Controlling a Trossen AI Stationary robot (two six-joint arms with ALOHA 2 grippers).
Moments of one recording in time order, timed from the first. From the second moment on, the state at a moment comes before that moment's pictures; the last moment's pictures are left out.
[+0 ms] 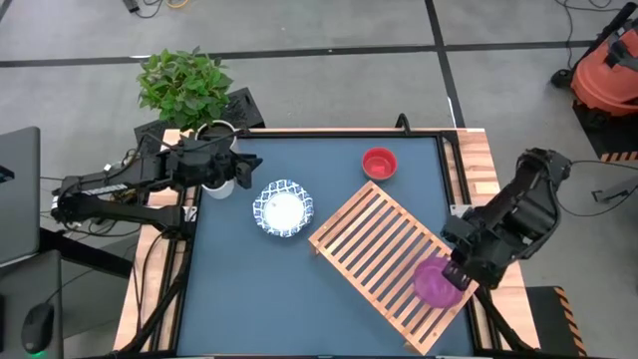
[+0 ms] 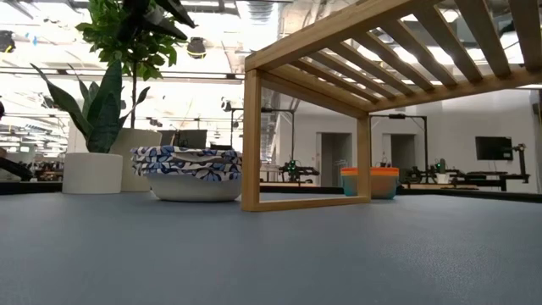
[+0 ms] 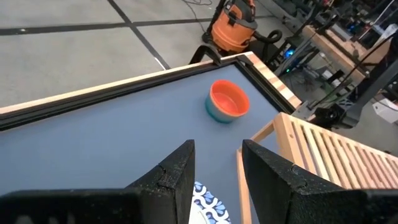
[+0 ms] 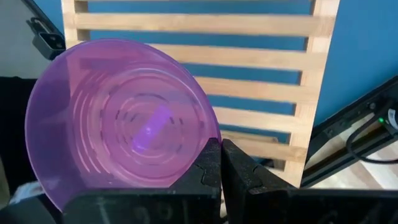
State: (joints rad) left arm 0.18 0.88 0.99 -0.51 -0.37 -0.68; right arm 0.85 1.25 1.53 -1.57 0.10 1.59
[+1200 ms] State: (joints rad) left arm 0.18 0.91 0.99 -0.51 -0.37 -0.70; right arm 0.88 1.33 1.52 -1.57 0.04 1.60
